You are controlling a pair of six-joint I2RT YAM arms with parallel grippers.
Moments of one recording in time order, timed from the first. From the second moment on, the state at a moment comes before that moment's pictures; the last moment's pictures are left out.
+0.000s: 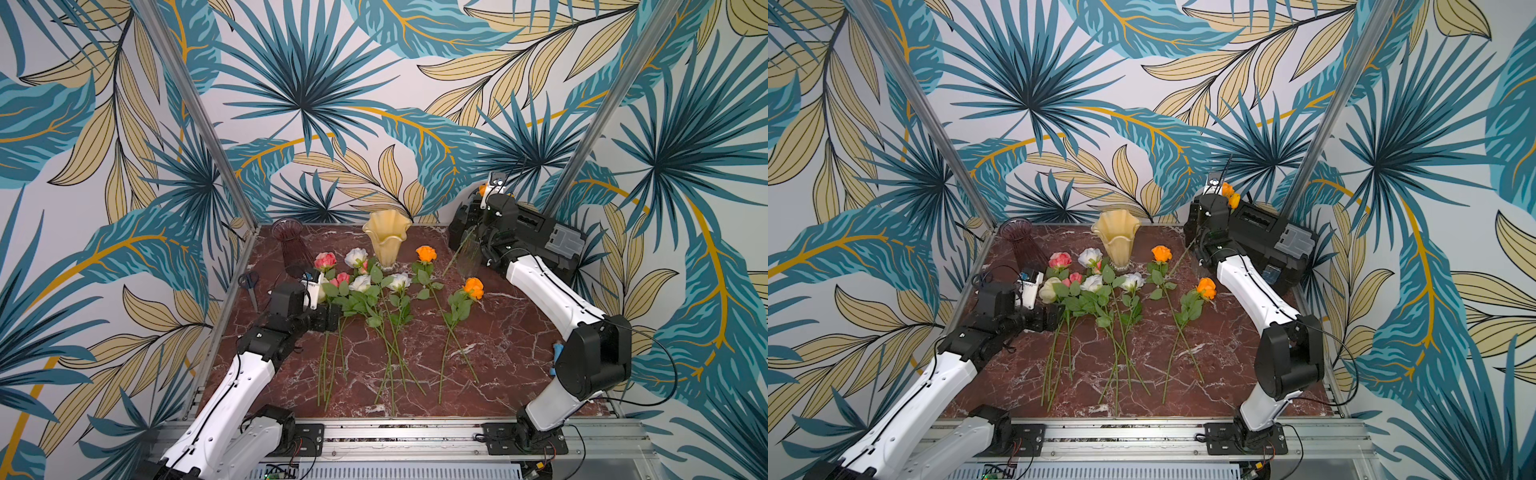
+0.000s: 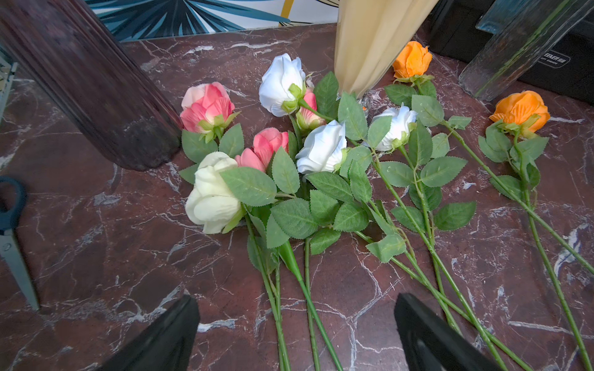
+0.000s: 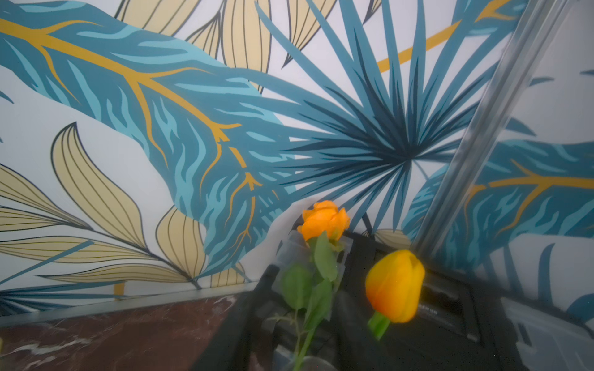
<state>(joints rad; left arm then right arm) -0.24 0.92 0.71 -0.46 0.10 -0.08 0.26 1.66 1.50 0.02 0.46 0.05</state>
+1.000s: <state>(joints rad) -0.24 0.91 0.71 -0.46 0.12 -0.07 0.22 1.70 1.58 -0.65 0.05 0.81</state>
